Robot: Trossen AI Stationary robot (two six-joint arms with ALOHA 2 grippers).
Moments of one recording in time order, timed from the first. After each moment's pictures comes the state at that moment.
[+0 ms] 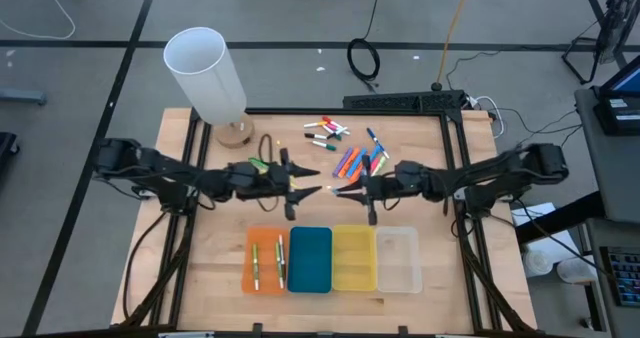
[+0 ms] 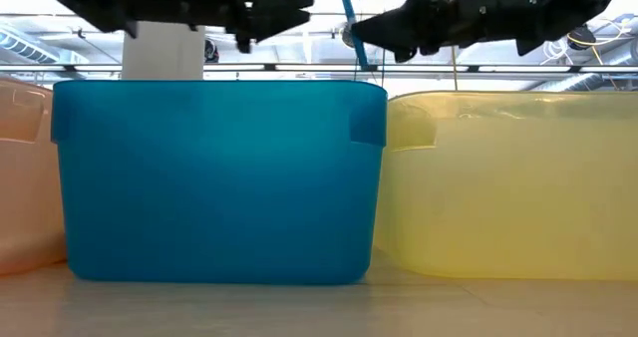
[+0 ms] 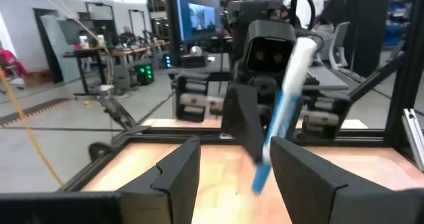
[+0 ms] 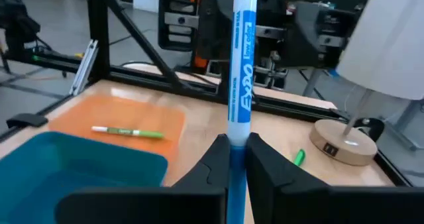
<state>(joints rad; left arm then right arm) -0.07 1.42 0.64 0.84 -0.17 0.07 0.02 1.37 0.59 0.69 -0.07 -0.17</state>
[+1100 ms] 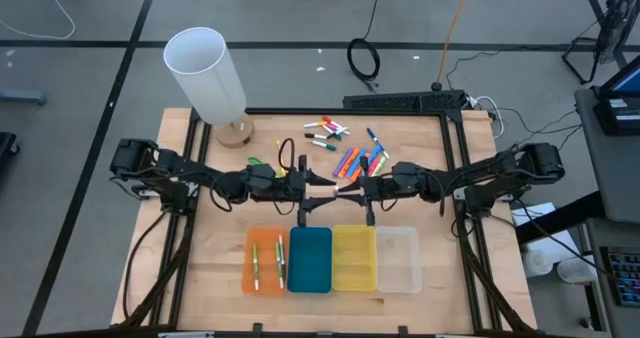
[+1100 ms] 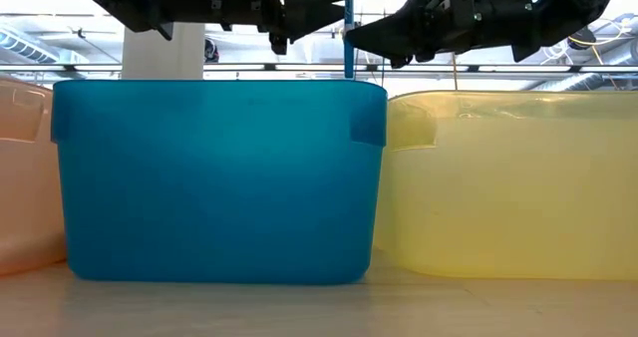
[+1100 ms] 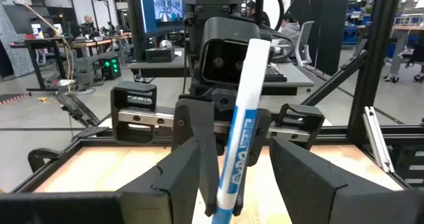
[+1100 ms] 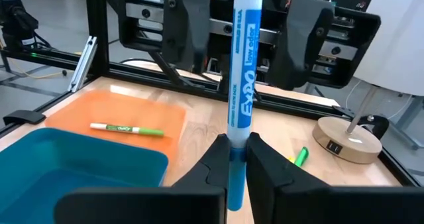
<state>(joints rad) -0.07 1.57 0.77 0.83 -0.05 0.03 0.02 1.40 0.59 0.73 -0.07 -0.17</state>
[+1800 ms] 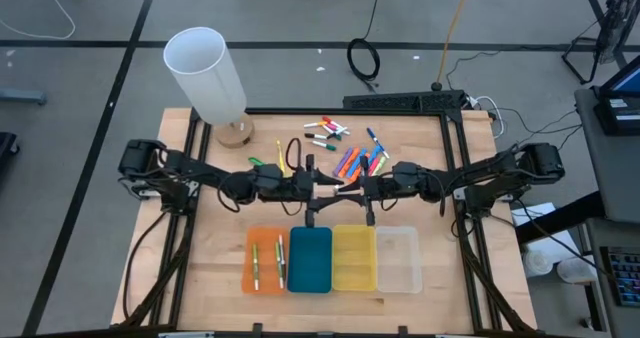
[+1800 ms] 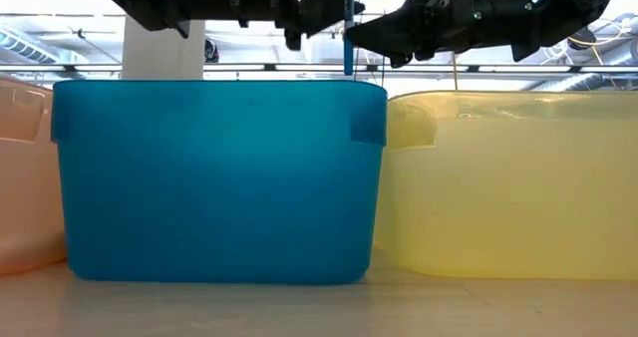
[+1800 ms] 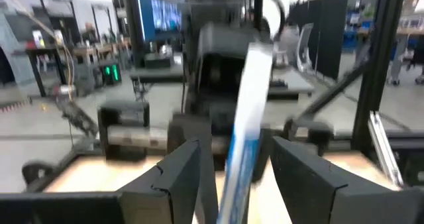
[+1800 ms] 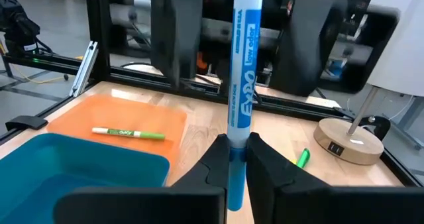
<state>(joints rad) -0.07 1.64 0.85 0.85 -0.05 0.04 0.02 1.40 0.59 0.74 -0.08 -0.15</state>
